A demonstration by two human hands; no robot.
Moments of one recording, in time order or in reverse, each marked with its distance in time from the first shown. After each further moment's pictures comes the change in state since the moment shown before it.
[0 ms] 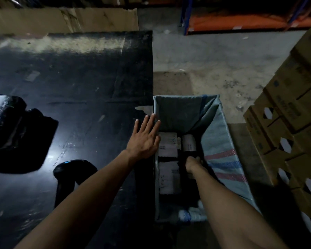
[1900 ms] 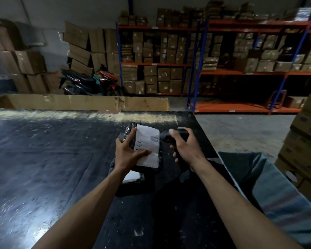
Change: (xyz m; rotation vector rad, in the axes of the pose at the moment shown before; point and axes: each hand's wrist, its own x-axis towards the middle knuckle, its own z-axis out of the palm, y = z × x) left_hand -0.218 -0.328 -0.203 -0.853 0.751 -0.216; right_hand -0.363 -0.360 0.089 0.773 0.225 -0.843
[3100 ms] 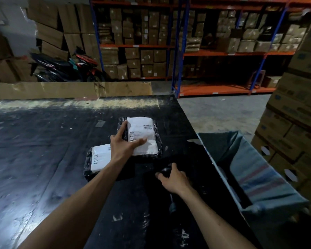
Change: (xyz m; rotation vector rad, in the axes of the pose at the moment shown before) left_hand -0.021 0.006 0.070 -0.272 -0.107 -0.160; right_hand -0.057 0.140 -0.037 -0.790 -0.106 0.395
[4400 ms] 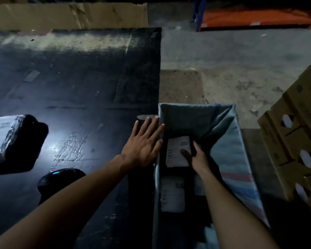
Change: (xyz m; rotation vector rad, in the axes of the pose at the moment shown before) left_hand 0.007 -0.075 0.356 1.177 -0.601 0.258; right_hand 0.293 0.320 -0.103 0.545 -0.098 0.059
